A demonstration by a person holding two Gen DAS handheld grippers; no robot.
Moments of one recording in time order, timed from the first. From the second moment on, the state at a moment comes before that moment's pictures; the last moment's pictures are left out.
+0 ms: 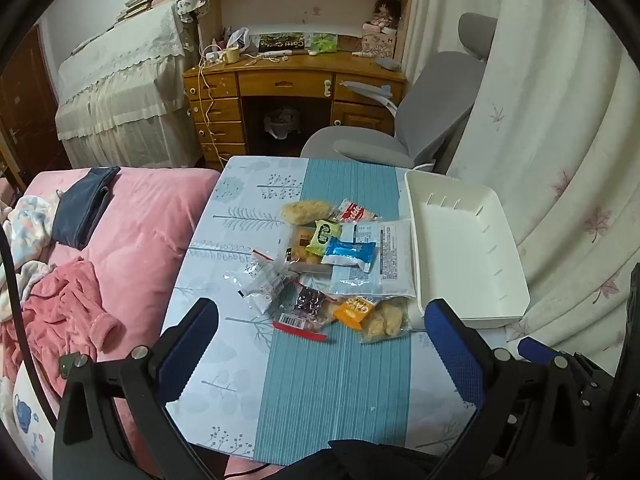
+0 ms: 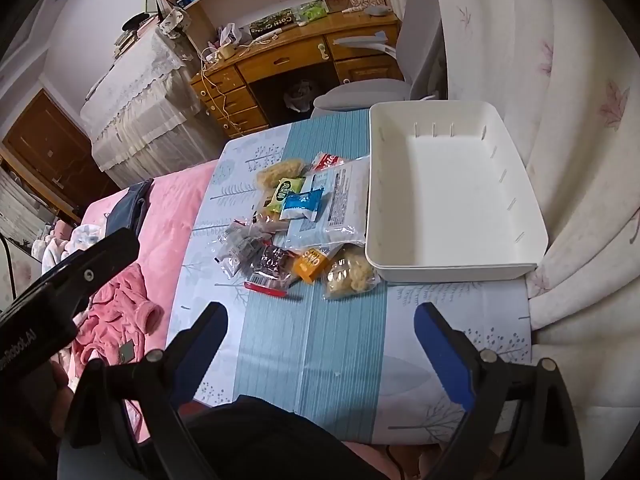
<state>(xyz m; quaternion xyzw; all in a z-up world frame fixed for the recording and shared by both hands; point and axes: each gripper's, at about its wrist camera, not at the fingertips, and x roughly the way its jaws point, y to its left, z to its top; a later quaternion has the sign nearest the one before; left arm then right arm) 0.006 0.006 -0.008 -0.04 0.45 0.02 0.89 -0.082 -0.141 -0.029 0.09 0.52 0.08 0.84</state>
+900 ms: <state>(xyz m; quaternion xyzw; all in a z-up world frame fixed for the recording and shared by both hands) 0.013 0.026 -0.021 -0.03 0.49 0.03 0.87 -0.074 -0.133 -0.045 0.13 0.56 0.07 0.82</state>
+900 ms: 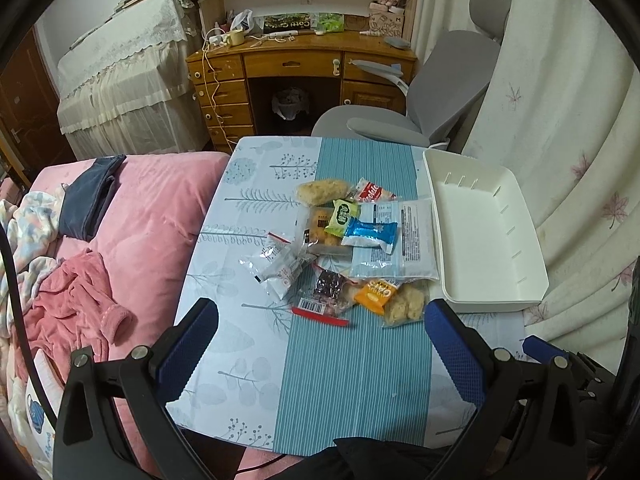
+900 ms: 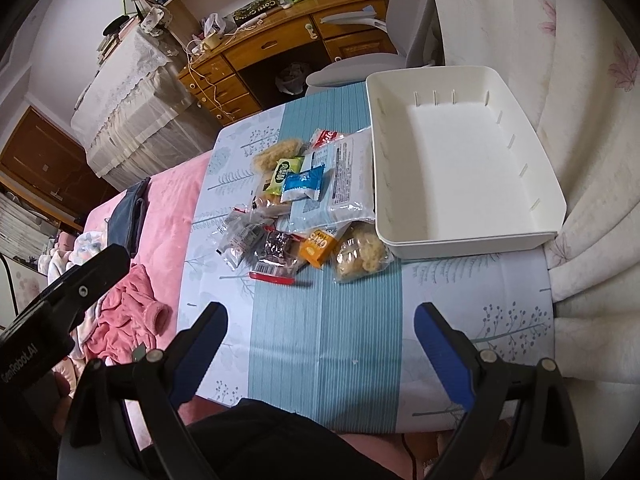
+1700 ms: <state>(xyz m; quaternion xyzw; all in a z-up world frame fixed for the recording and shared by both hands) 0.014 0.061 -0.070 -0.09 0.55 0.06 0.83 -0.059 -0.150 -0.100 0.20 0.62 0.05 0.75</state>
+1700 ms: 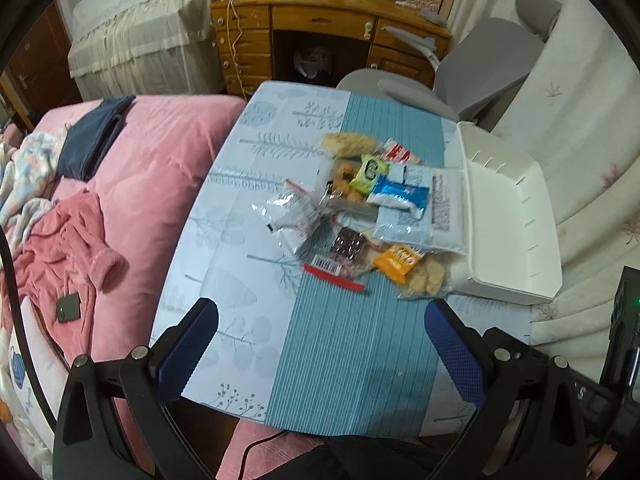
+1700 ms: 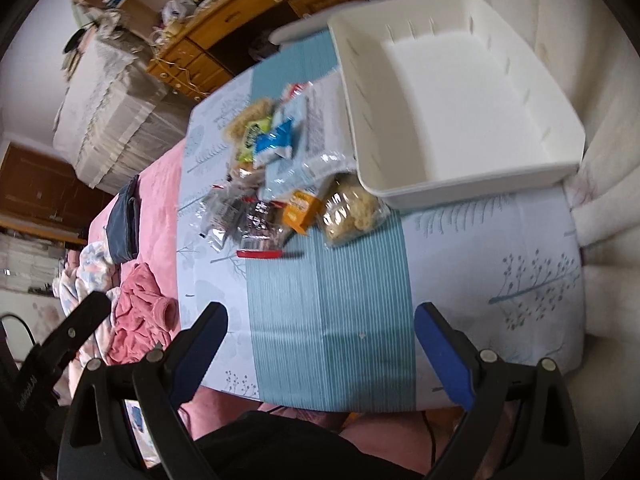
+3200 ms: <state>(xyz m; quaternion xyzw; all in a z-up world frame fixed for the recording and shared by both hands) 0.206 0.110 -0.255 0.09 0.66 -0.07 0.74 0.000 -0.090 -0.232 0.12 0.53 -0.15 0.83</state>
